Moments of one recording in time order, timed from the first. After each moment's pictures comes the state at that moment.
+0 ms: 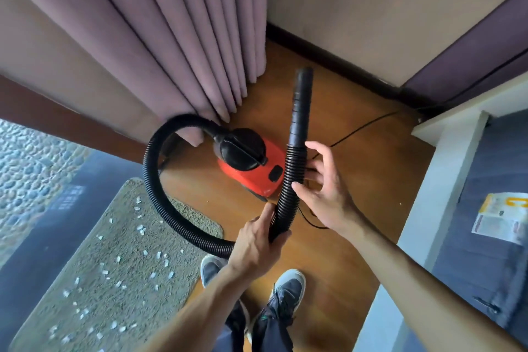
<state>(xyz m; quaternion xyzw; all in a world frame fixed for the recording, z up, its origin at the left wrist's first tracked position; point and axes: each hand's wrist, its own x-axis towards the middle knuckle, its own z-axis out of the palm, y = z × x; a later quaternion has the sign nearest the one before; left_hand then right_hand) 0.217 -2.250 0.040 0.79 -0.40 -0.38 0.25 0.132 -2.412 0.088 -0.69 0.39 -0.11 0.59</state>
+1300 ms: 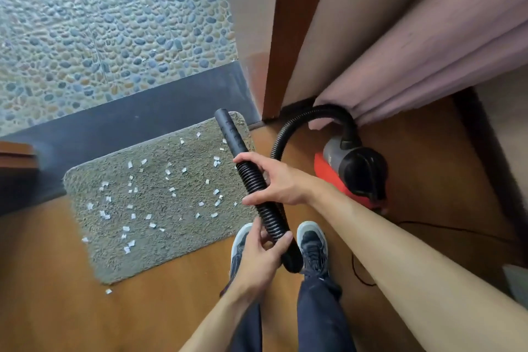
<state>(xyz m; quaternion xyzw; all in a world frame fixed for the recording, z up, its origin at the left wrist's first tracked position) 0.301 -2.089 0.042 0.57 0.26 -0.38 0.68 0.423 -2.215 0.029 -0.73 -0.03 0.40 0.56</state>
